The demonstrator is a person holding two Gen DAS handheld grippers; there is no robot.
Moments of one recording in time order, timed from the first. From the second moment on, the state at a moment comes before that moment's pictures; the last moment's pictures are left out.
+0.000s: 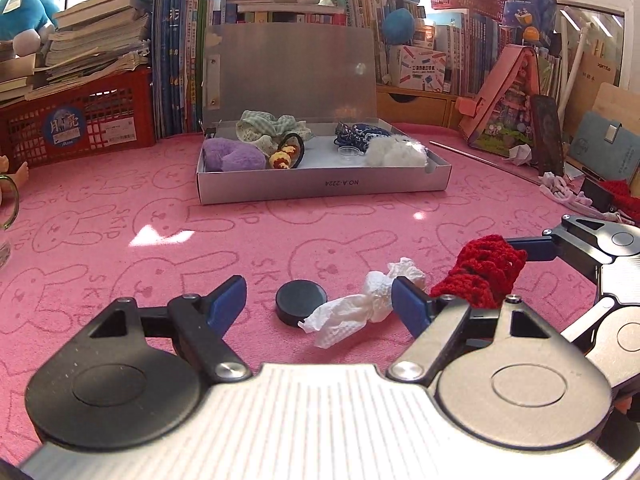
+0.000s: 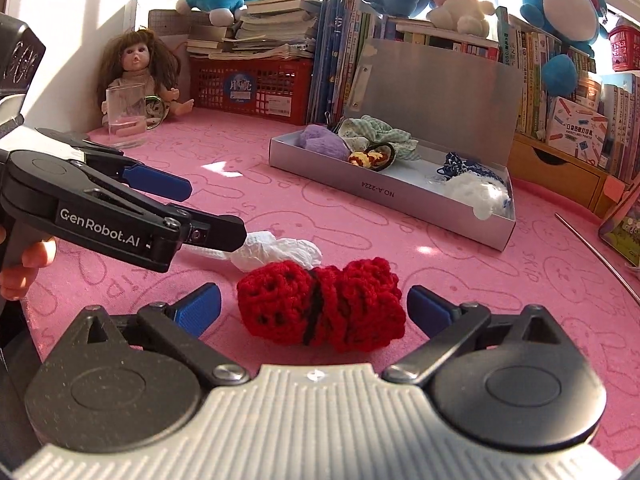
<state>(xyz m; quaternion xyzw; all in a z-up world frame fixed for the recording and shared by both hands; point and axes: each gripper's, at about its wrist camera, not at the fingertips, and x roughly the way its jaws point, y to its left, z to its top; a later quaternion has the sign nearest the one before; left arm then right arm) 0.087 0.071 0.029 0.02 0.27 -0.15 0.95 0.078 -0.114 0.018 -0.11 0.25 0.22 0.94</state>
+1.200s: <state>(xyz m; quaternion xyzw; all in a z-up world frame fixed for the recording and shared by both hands) 0.070 0.043 0.025 -0.01 0.29 -0.17 0.94 0.092 -0.177 0.022 -0.01 0.25 0.09 0.96</state>
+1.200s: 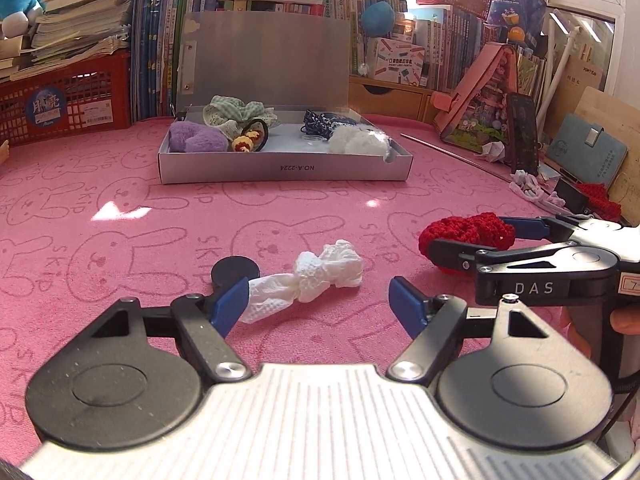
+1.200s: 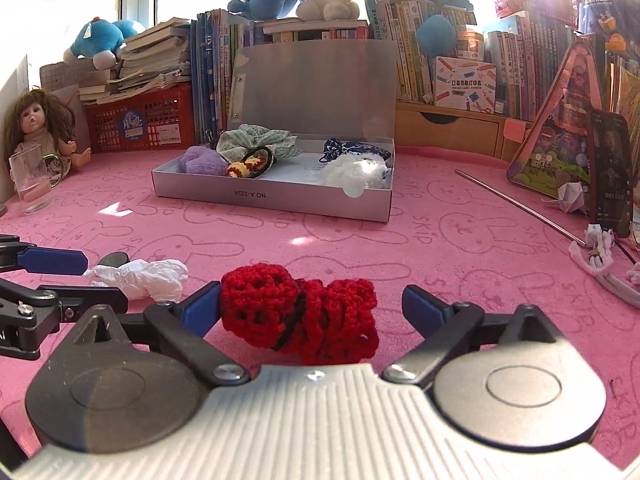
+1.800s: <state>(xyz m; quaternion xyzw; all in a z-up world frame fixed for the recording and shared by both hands) 0.114 0.036 0.016 0.00 0.29 -0.14 0.95 0.099 -0.178 0.014 0.00 0.28 0.09 0.96</state>
